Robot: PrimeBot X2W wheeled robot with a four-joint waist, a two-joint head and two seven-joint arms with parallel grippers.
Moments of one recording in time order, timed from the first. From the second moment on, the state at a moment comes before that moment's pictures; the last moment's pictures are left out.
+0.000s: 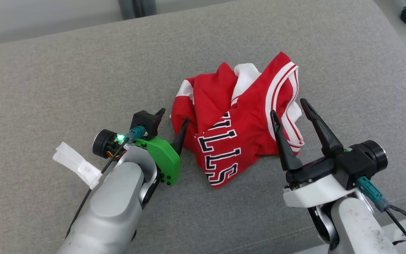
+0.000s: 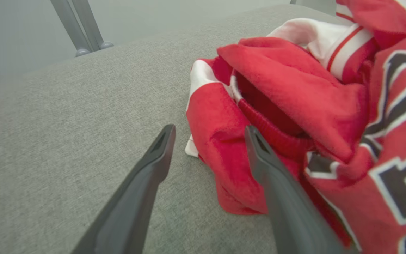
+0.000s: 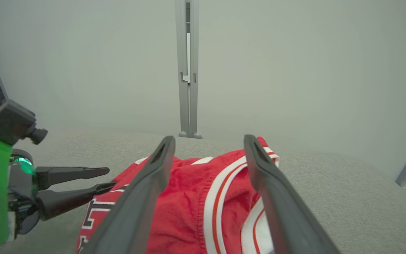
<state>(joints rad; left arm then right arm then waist) -0.68 0.05 -0.58 0.83 -0.38 -0.11 -0.14 -0.19 -0.08 0.22 0.00 0.05 0.13 -0.26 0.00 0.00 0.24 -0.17</state>
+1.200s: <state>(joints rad) -0.77 0.40 -0.42 0.35 -0.64 -0.01 -0.25 -0.10 -0.10 0.20 0.01 0.04 0.13 -0.26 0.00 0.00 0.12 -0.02</state>
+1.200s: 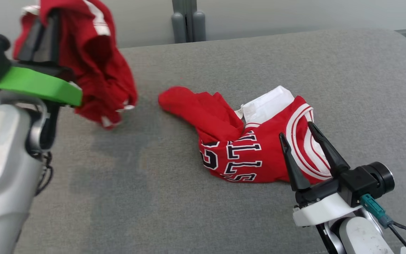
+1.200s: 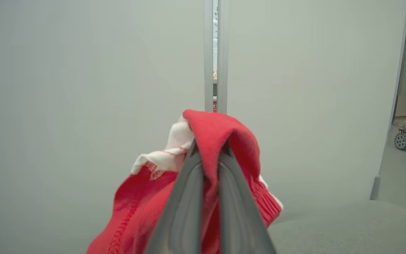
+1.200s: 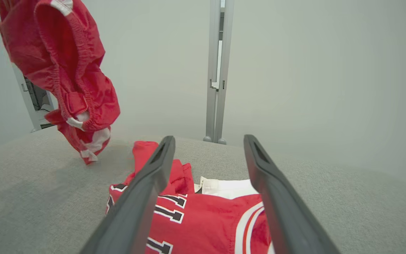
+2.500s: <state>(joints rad) -0.52 0.41 -0.20 0.55 -0.64 0.09 -0.26 -0.14 -0.11 0.21 0.03 0.04 0.13 -0.26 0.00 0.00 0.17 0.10</state>
